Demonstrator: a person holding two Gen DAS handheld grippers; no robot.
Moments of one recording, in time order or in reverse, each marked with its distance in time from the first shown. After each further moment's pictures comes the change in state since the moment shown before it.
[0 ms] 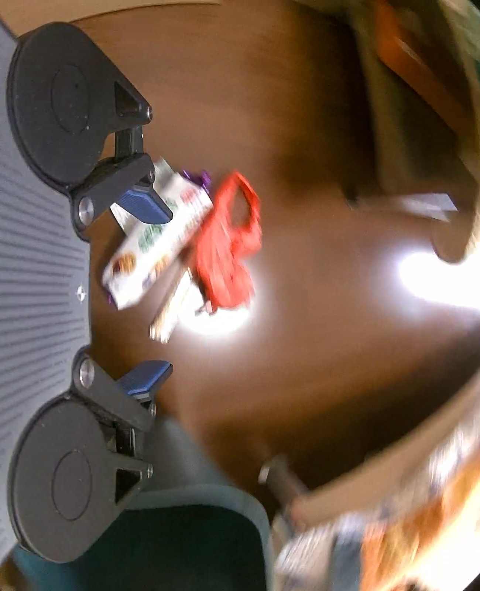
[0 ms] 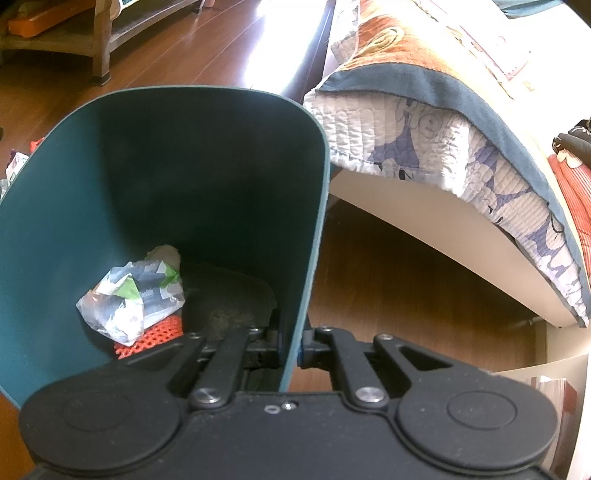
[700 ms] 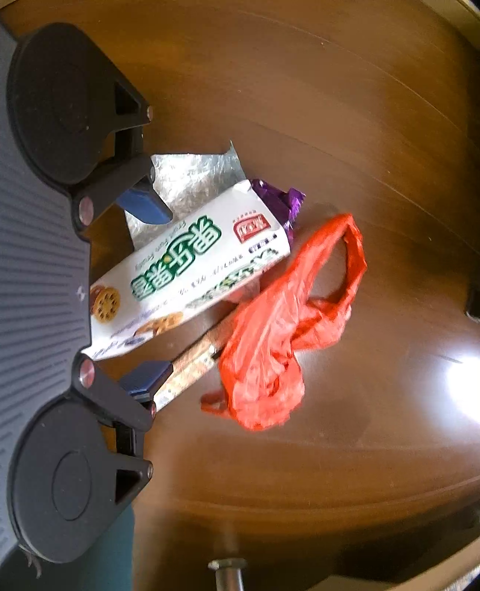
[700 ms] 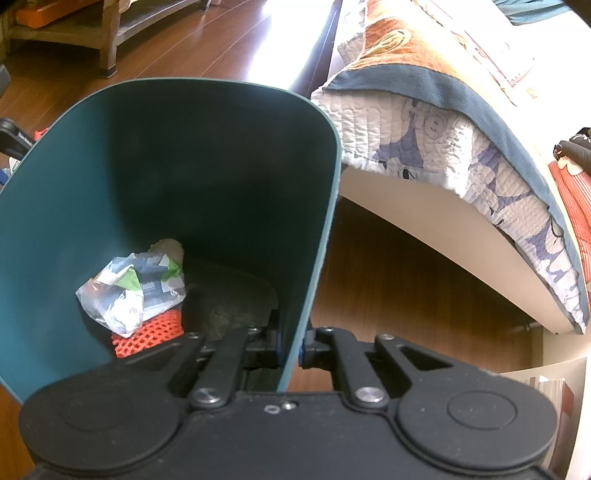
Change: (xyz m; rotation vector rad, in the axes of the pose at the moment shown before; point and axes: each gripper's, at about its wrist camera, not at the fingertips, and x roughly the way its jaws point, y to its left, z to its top) left arm 0.147 0.057 -0.015 -0.328 0.187 0.066; right arm 0.001 0.001 -0.004 -0.019 -0.001 -0.004
